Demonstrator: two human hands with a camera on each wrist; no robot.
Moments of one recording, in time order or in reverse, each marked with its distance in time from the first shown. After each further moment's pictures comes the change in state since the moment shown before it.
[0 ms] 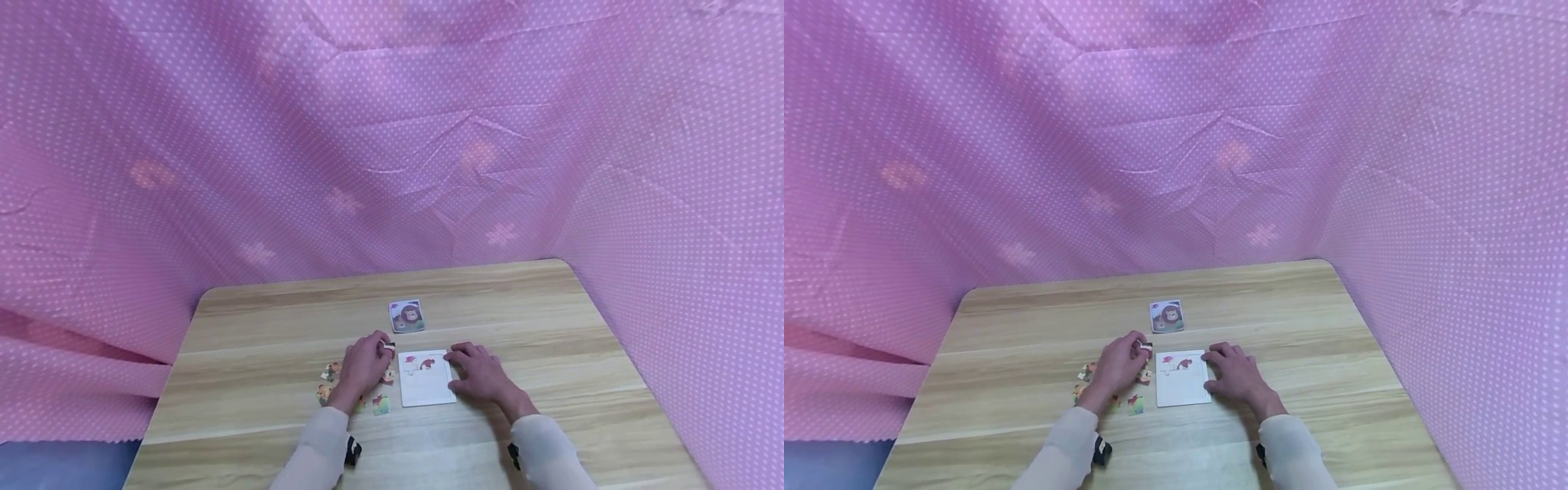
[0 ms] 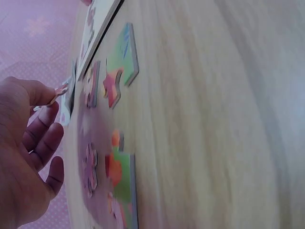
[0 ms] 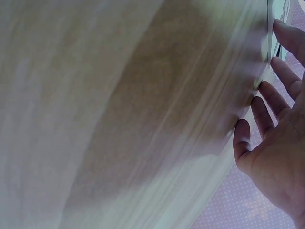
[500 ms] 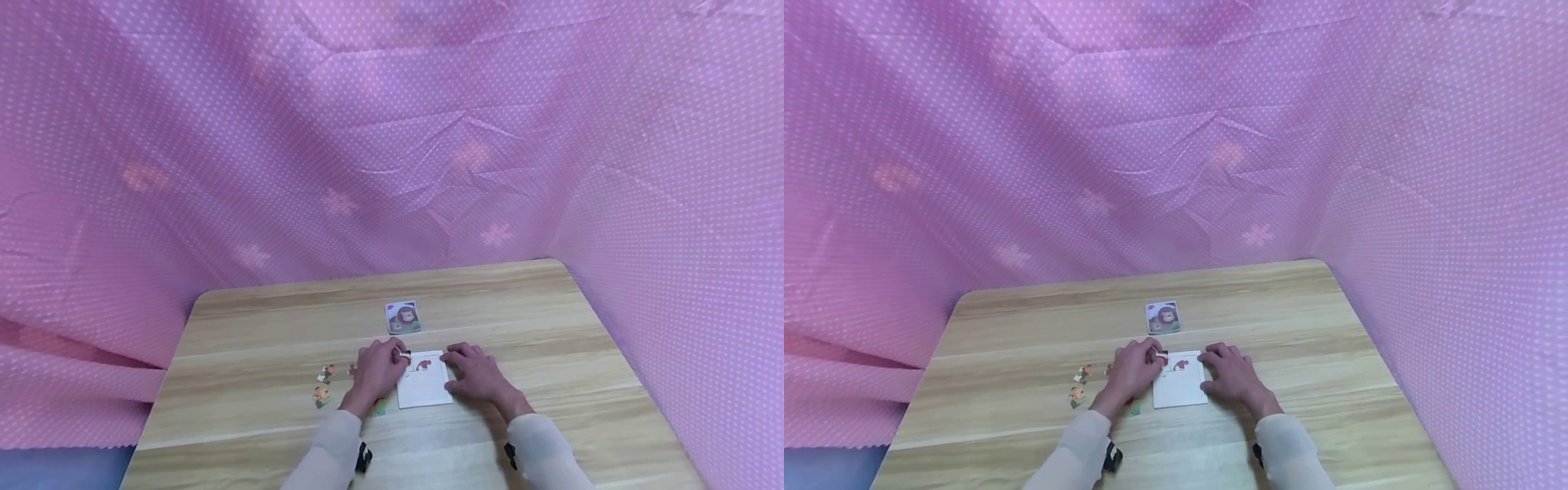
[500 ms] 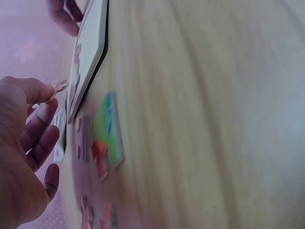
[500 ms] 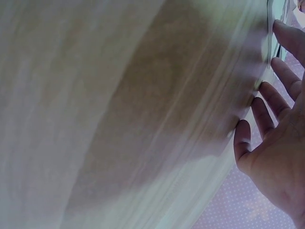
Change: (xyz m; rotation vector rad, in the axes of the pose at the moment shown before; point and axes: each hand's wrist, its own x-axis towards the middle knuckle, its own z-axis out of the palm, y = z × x) left_hand -0.003 0.024 0.024 0.024 -0.037 0.054; right_hand -0.002 -0.001 0.001 0.007 -0.003 0.003
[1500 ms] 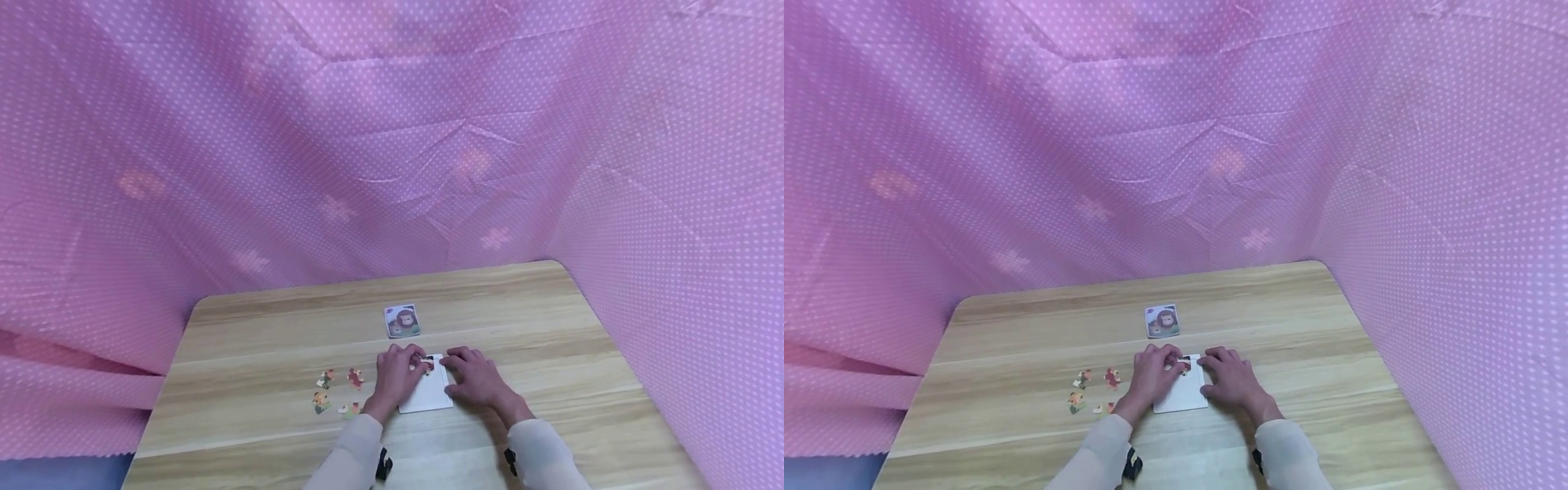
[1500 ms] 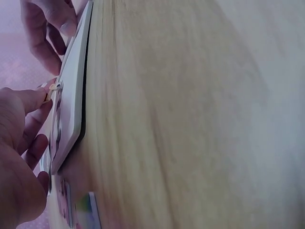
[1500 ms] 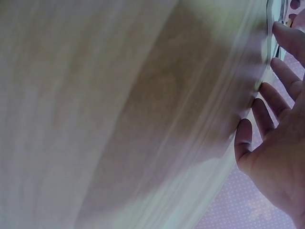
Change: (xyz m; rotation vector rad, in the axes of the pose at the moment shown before) left_hand 0.024 0.016 0.035 -0.036 0.044 0.052; right_hand 0.021 0.005 0.002 -0.041 0.037 -0.010
